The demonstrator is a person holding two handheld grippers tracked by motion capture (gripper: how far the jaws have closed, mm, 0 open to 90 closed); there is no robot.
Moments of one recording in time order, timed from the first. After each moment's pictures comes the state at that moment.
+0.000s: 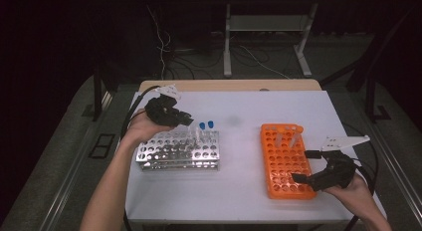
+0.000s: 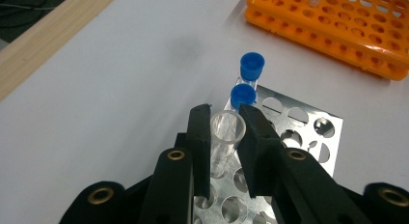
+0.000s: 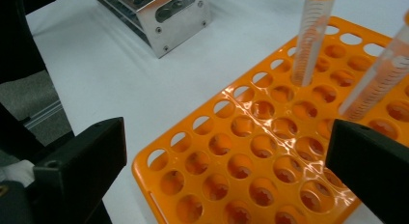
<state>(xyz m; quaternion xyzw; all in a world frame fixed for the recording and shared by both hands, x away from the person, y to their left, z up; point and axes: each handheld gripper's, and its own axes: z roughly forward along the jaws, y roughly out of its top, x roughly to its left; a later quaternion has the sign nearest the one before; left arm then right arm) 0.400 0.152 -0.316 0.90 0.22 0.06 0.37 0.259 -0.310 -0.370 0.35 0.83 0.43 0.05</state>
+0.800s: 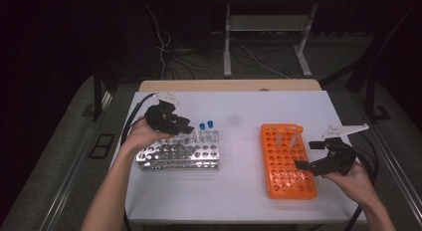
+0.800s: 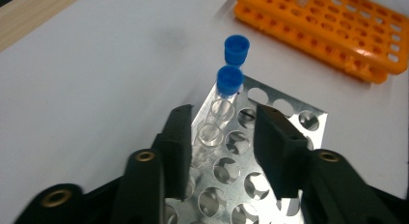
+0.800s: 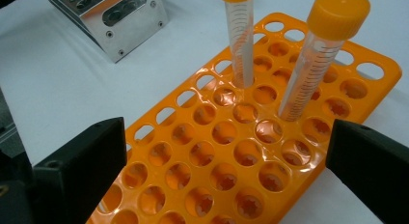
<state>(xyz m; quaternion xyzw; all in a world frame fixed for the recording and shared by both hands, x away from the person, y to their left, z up) 0.391 0.158 -0.329 0.89 0.24 0.03 0.39 0.291 -0.324 -0.375 0.39 0.82 0.41 0.07</state>
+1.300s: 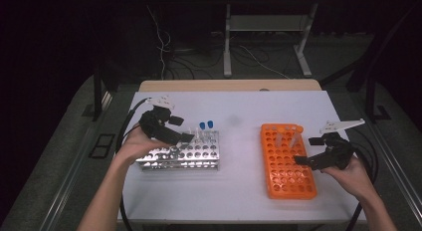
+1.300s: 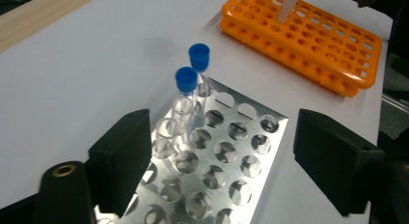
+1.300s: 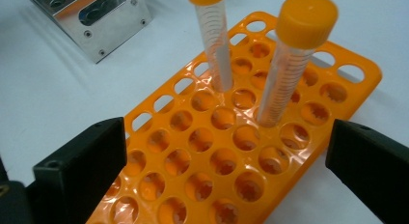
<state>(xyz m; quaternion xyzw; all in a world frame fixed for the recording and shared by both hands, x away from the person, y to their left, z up) 0.356 0.159 -0.316 0.87 0.26 0.04 0.41 0.307 -0.326 -0.377 0.40 0.83 0.39 0.07</state>
